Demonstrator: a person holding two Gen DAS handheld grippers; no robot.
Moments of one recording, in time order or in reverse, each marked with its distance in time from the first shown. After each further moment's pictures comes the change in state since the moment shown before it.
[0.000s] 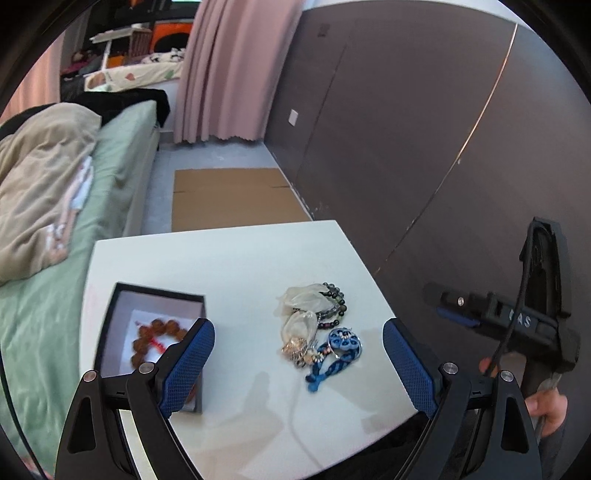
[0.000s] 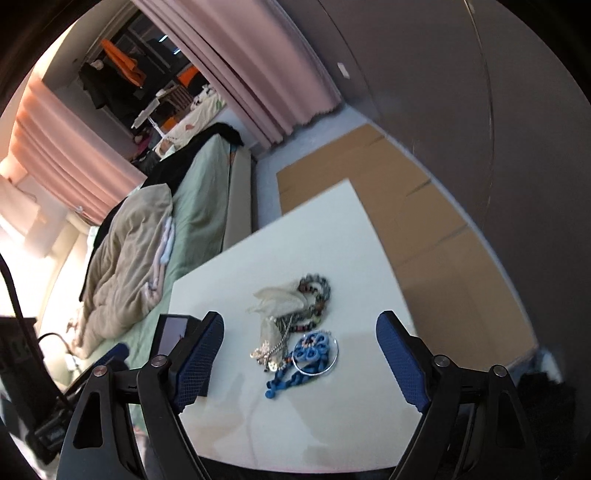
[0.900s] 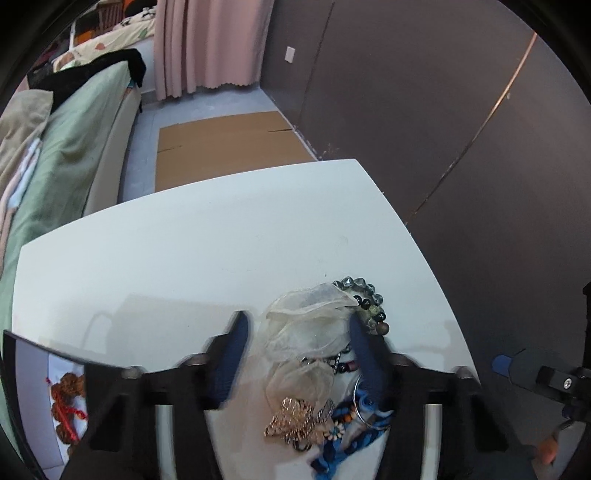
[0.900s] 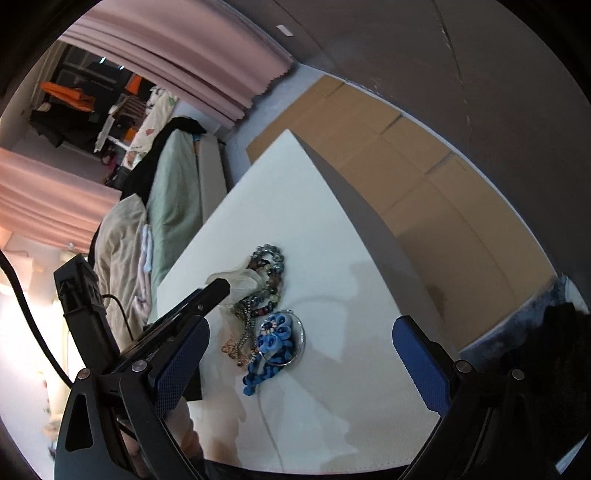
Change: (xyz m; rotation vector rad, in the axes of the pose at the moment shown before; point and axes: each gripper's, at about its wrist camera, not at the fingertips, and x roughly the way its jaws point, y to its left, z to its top) left arm 0.153 -0.011 0.017 0.046 0.225 0.052; right arm 0.039 -0.055 -0.006 0.245 0.127 0.009
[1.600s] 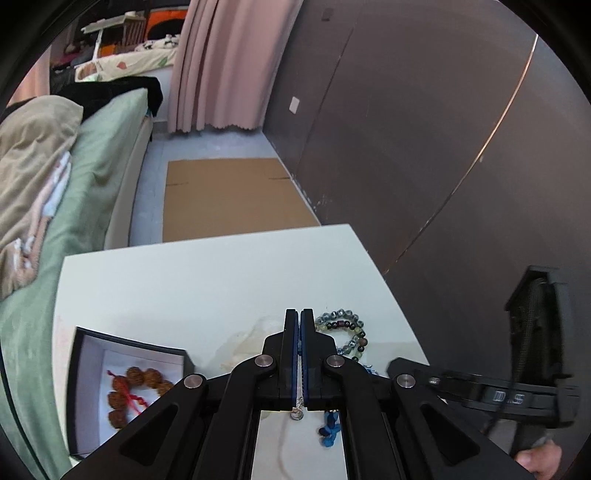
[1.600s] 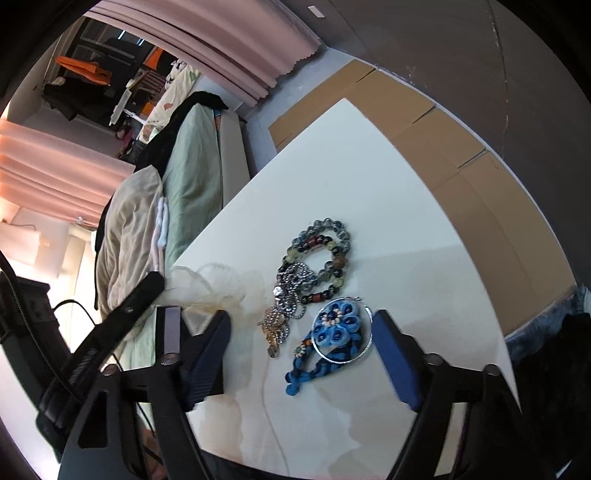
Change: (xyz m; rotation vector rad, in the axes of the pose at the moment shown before) left arm -0.098 0.031 -0.006 -0.057 -0.198 -0.066; right arm 0.036 0.049 -0.008 -0.086 0.067 0.046
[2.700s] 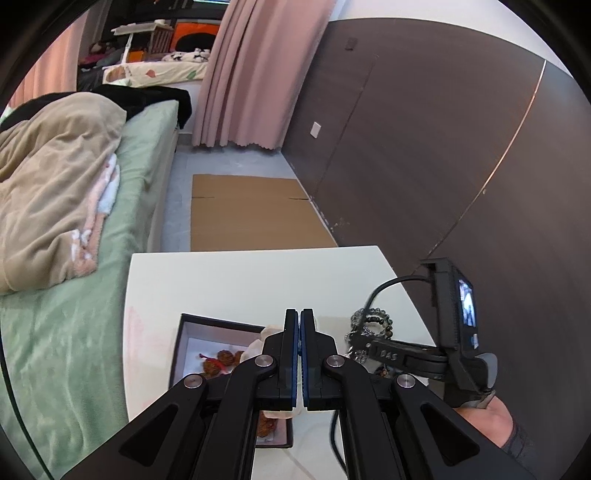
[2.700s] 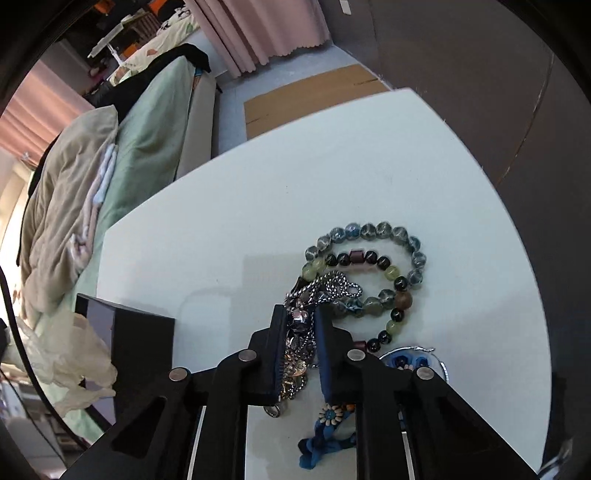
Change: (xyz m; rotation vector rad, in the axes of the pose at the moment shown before) left arm -0.071 0.069 -0.015 -0.054 -0.079 0.012; right arm 0.073 0.056 0.004 -0.203 0.021 -0.322
